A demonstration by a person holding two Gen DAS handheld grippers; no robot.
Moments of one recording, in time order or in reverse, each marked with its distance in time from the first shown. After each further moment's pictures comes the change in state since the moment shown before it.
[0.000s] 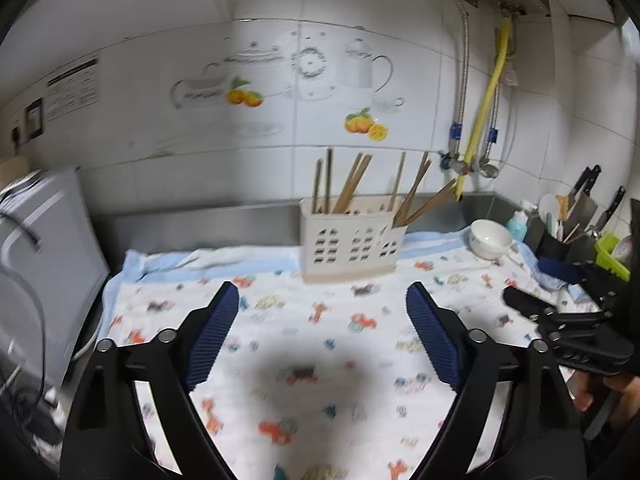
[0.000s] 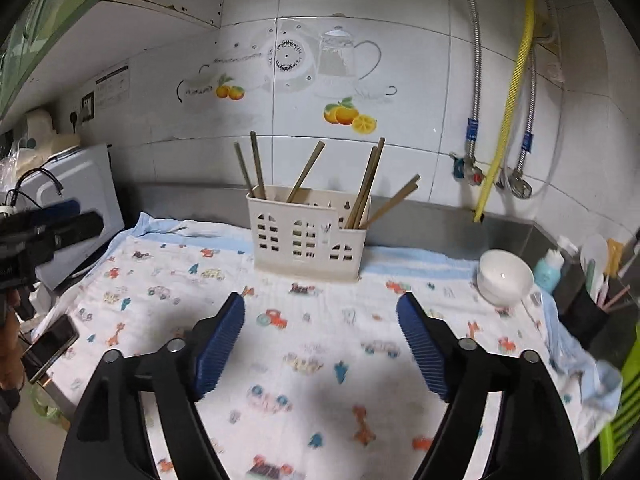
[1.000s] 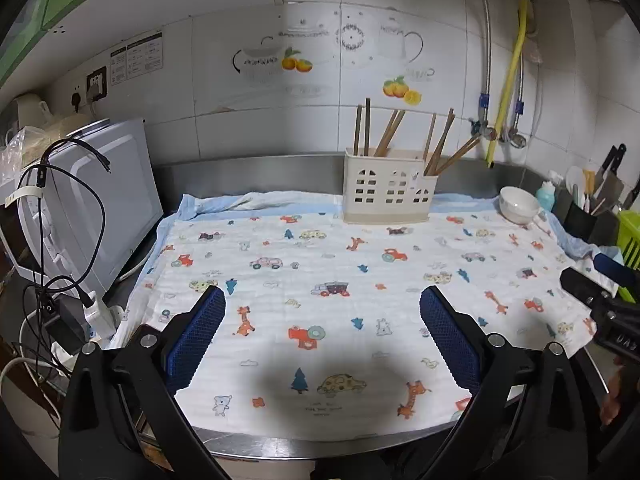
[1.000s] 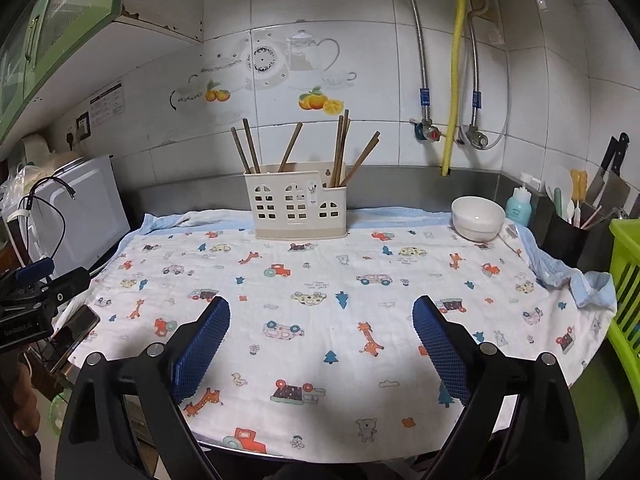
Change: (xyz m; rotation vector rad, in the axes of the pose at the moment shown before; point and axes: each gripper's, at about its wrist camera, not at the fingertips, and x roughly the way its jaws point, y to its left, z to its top) left arm -0.056 -0.006 -0.075 -0.041 0.049 0.153; right arm -0.064 0.003 -0.070 0.111 -0.012 -0.051
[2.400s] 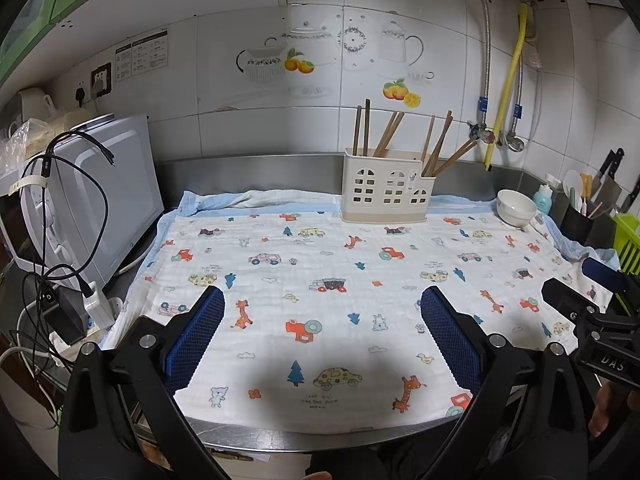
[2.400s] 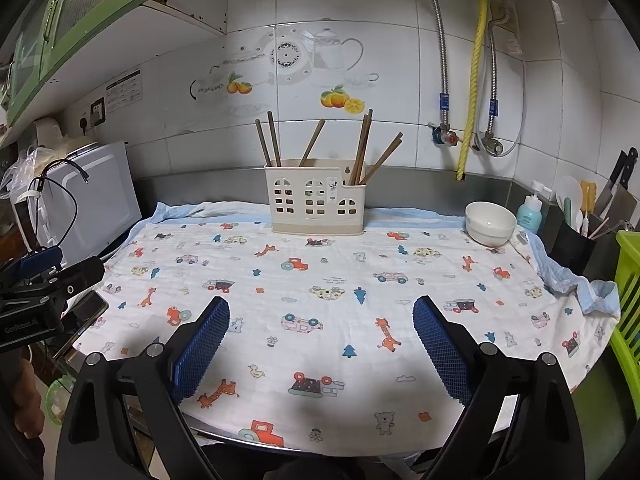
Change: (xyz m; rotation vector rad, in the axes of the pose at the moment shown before) left arm -0.007 0.001 -0.007 -0.018 -0.004 -0.004; right arm -0.001 0.020 -0.005 -0.040 0.005 0.037
